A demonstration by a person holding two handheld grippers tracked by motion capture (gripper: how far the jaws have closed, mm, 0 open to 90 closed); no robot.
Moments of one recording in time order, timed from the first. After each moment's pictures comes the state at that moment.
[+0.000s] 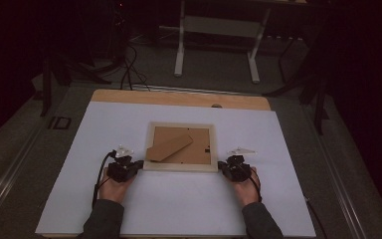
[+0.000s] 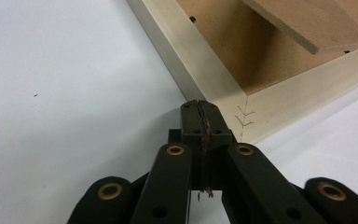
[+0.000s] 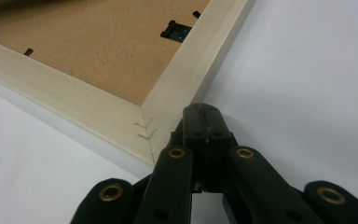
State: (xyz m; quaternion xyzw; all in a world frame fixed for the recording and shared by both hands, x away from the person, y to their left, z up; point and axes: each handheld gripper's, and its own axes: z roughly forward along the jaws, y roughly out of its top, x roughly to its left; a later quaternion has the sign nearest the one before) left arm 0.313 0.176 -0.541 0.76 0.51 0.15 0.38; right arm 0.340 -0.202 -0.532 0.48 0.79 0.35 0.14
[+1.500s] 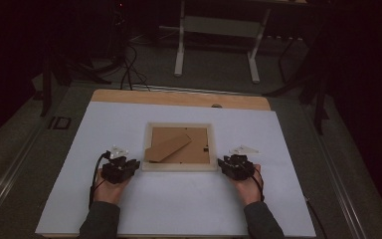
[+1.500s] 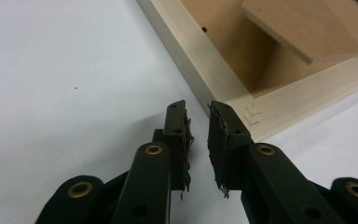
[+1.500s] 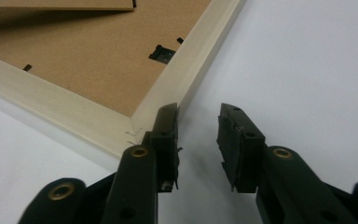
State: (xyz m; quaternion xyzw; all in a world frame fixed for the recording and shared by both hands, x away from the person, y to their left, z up) left arm 0.304 0.186 -0.528 0.75 0.52 0.16 0.38; right arm 0.338 -0.207 -0.519 0.46 0.78 0.37 0.18
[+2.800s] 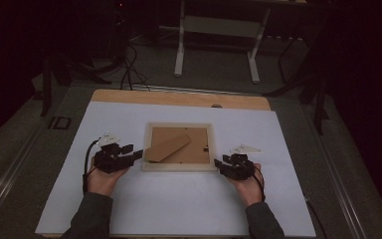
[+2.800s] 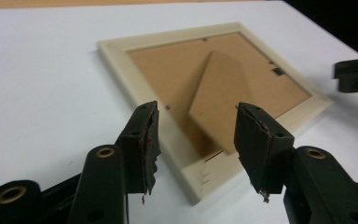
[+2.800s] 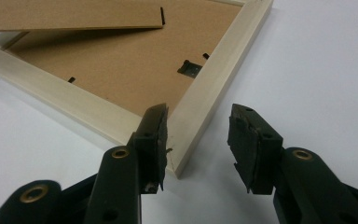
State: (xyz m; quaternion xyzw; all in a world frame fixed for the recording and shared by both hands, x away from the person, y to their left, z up) left arm 0.314 0.198 -0.478 0.74 0.47 0.13 0.47; right arm 0.333 -0.206 -0.507 0.45 0.79 0.40 0.16
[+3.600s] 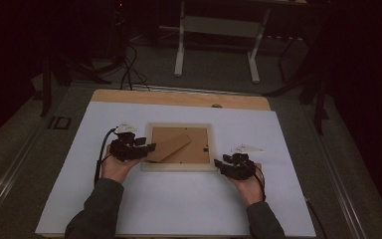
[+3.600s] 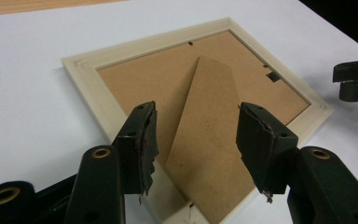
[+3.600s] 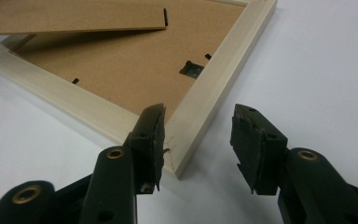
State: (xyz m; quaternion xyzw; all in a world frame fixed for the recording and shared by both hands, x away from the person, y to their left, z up) left arm 0.351 0.165 -0.474 0.76 0.46 0.11 0.44; right arm 0.336 -0.210 -0.509 0.44 0.78 0.41 0.15
